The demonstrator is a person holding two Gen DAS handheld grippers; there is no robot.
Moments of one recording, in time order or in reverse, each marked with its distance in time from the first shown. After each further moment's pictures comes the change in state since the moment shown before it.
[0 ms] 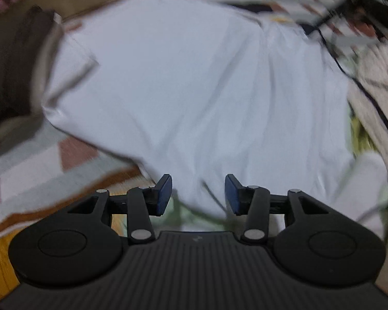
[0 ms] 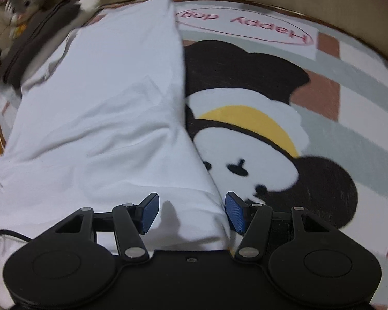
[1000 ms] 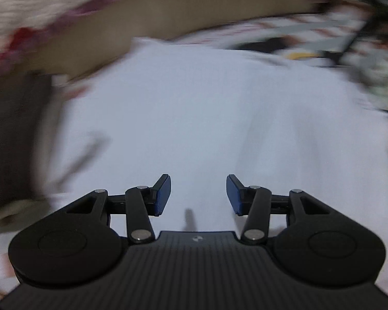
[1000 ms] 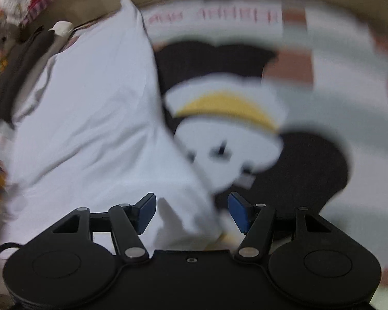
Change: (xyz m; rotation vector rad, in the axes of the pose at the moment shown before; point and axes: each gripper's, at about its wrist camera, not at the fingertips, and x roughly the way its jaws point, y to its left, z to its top) left arm 0.056 -0.009 0.074 0.095 -0.172 0.197; right arm -0.007 -0.006 -0.006 0.117 -0.034 -0.040
